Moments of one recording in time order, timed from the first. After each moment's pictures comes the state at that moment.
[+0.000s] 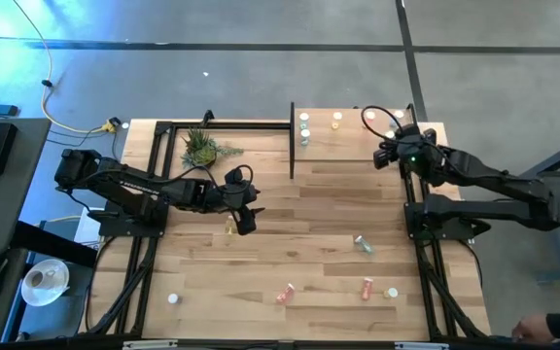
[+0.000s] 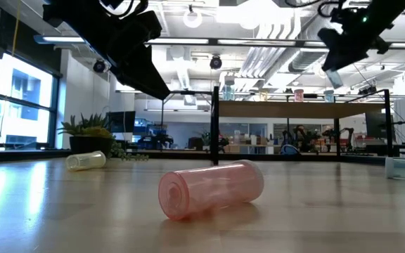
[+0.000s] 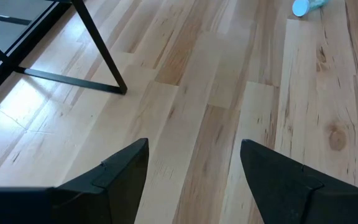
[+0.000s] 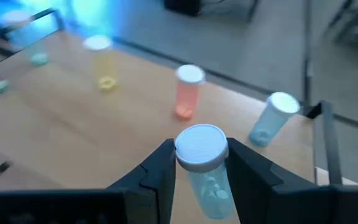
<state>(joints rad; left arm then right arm) 0.04 1.37 0.75 -0.11 -0.35 -0.18 -0.36 0.71 0.77 -0.73 0.73 0.39</state>
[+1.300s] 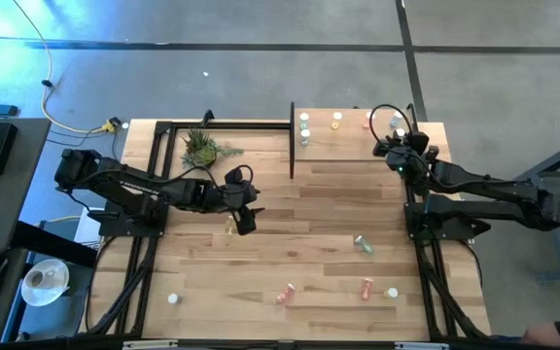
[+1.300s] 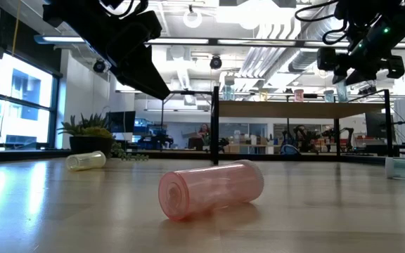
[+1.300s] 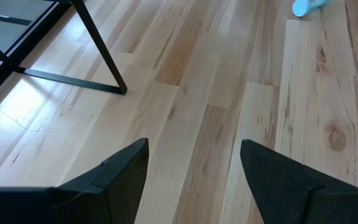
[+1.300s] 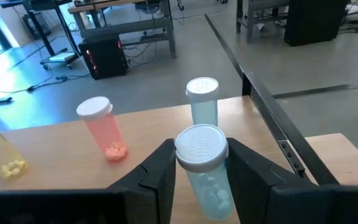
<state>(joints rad) 0.04 1.37 0.75 -0.11 -0.35 -0.18 -0.36 0.71 0.52 -0.47 1.10 0.79</state>
